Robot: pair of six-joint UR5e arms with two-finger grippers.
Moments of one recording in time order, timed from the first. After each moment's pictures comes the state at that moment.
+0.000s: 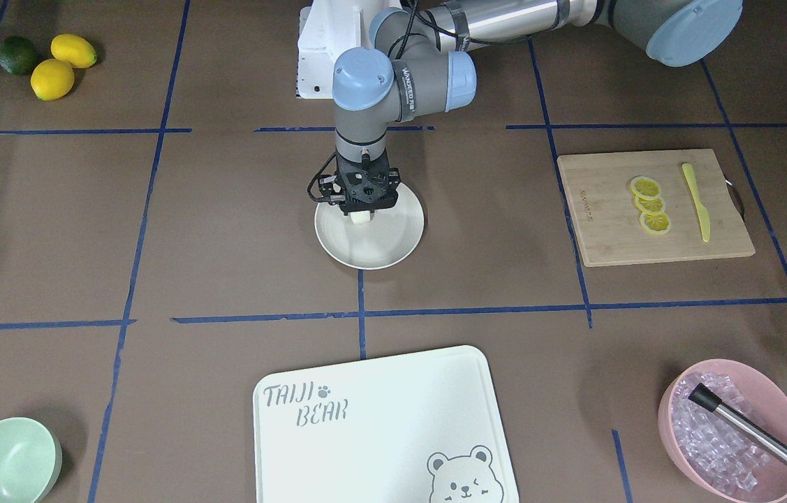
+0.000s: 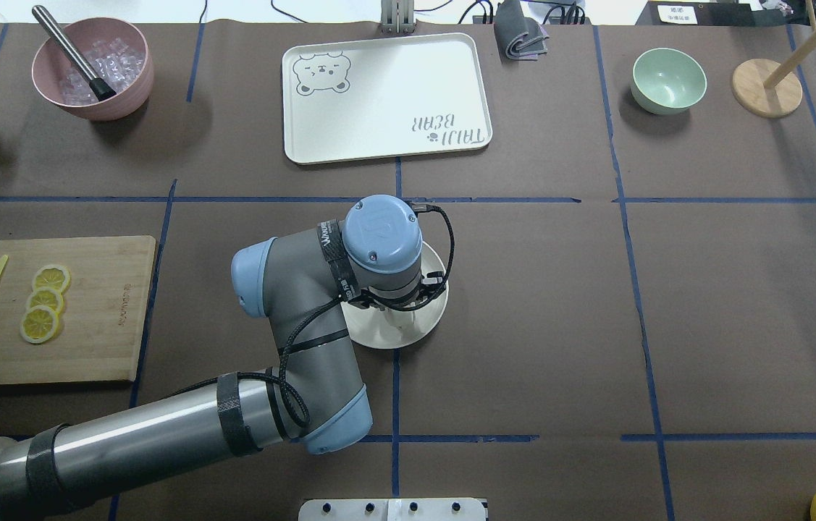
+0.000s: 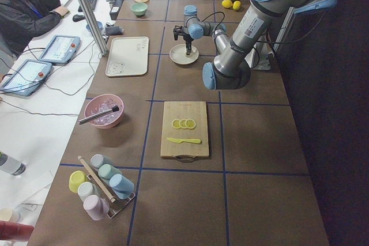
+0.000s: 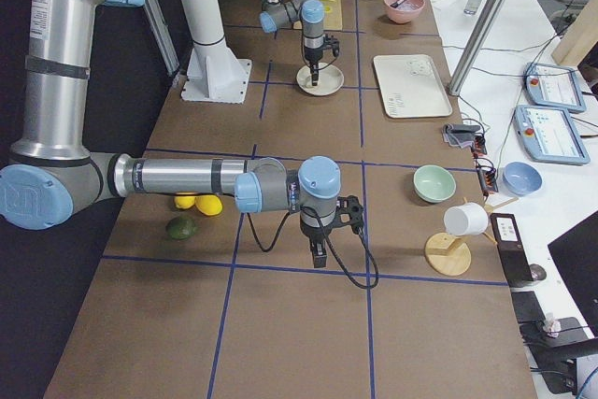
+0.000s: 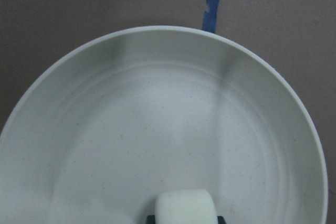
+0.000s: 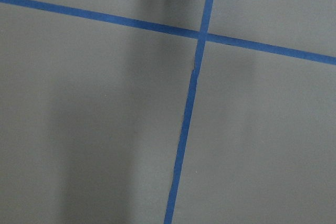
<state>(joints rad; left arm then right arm) -0.42 -2.44 -1.41 -1.68 -1.81 -1.42 1.48 -1.74 1.76 -1.49 2.30 -0.03</state>
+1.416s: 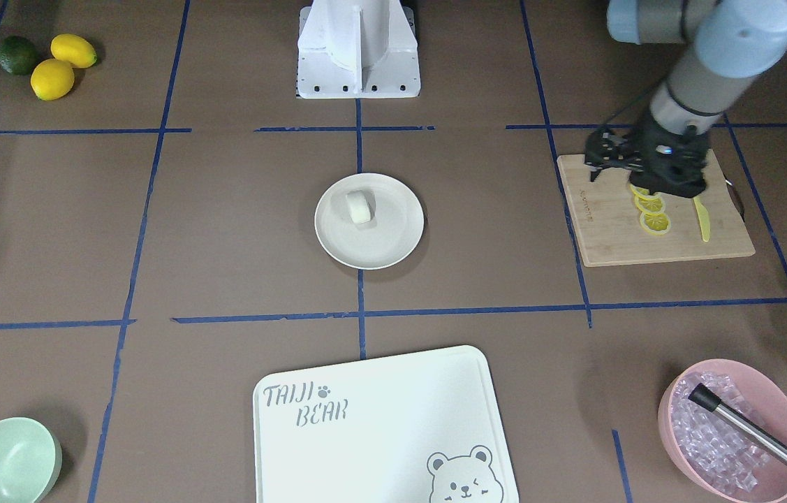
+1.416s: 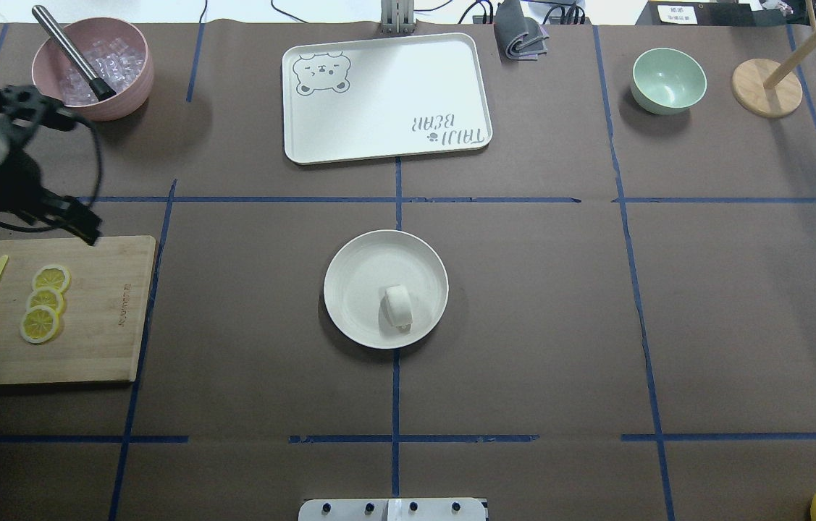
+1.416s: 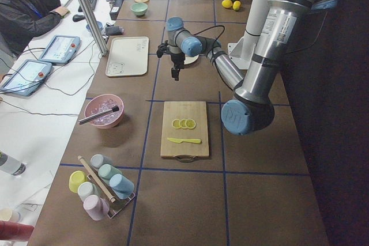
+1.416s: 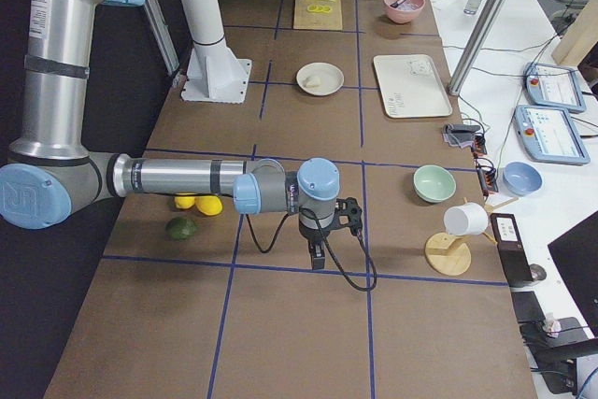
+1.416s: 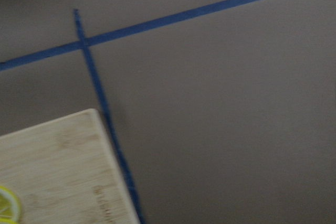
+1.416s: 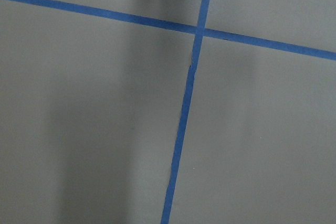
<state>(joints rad) -1.04 -1.72 -1.99 -1.43 -2.22 -0.35 1.48 -1.75 1.76 -1.49 2.30 -0.04</state>
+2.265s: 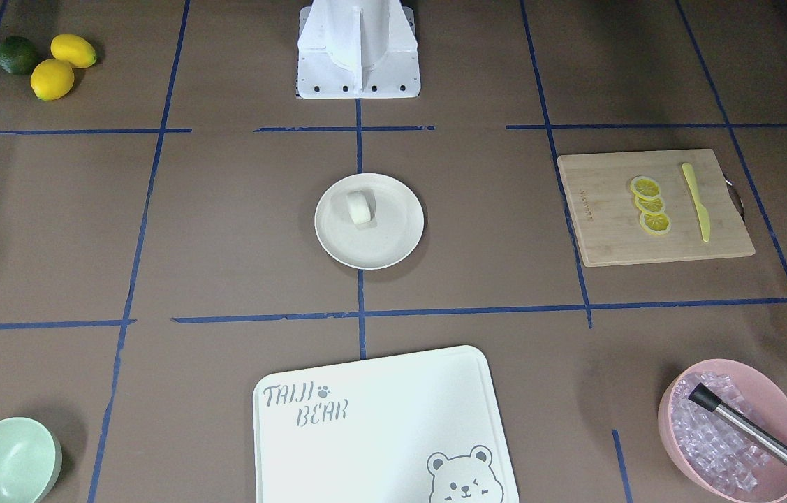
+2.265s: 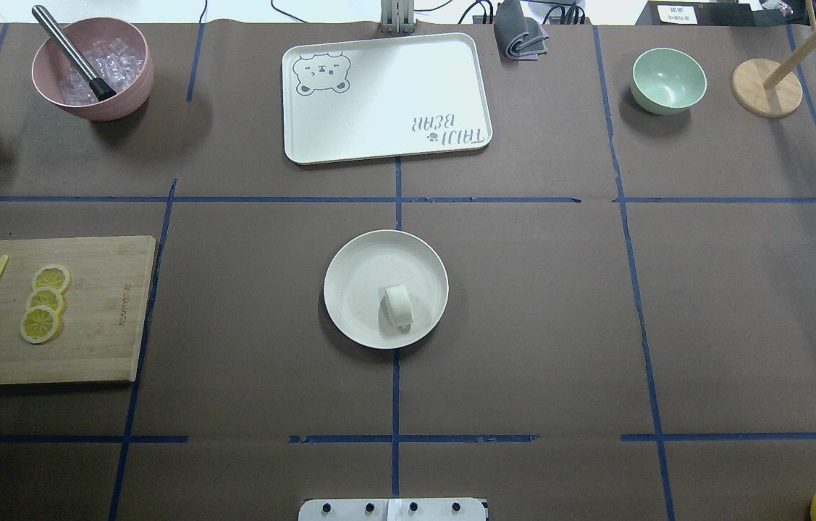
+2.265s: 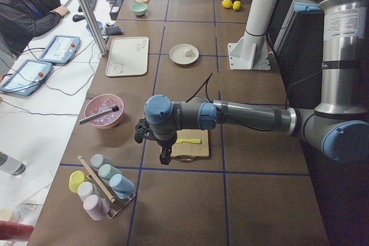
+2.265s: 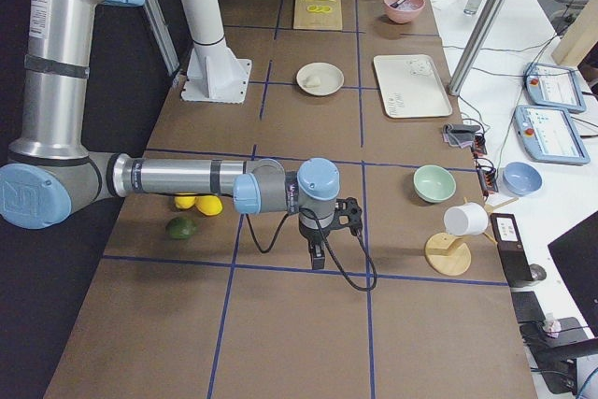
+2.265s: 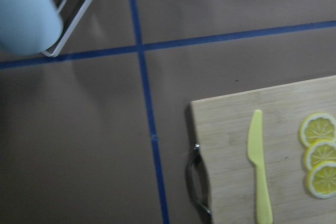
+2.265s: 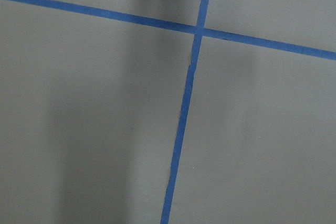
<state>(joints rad) -1.57 -1.49 -1.75 -1.45 -2.42 0.11 1.48 -1.75 1.76 -1.49 2.30 -0.04</state>
